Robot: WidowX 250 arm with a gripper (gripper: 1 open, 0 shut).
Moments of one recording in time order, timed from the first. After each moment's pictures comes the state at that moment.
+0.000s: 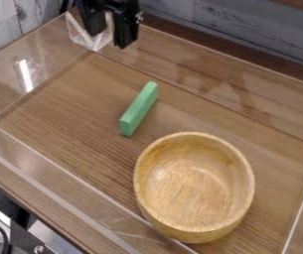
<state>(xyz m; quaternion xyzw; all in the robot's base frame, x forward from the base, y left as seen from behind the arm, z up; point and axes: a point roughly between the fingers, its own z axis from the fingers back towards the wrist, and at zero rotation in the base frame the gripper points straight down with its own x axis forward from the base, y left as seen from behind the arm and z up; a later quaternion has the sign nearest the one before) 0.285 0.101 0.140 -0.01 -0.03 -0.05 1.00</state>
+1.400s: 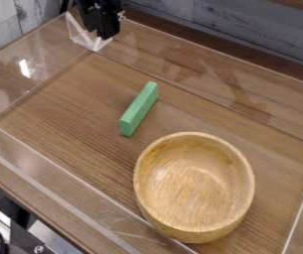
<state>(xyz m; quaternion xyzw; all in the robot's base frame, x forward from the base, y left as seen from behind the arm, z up) 0.306 0.140 0.127 -0.01 -0.04 -0.12 0.99</state>
